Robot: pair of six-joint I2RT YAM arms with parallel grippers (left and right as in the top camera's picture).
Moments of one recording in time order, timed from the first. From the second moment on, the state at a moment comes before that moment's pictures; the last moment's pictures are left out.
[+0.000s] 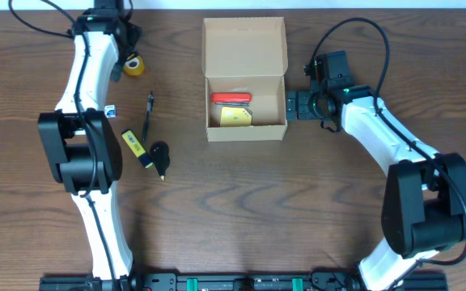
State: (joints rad) left arm 0.03 2.31 2.07 -0.88 -0.17 -1.06; right arm 0.20 1.84 1.23 -0.48 -0.03 0.18
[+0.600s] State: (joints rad) left arm 0.04 2.31 2.07 -0.89 -0.04 -0.23; right arm 0.20 1.84 1.23 -0.48 -0.03 0.18
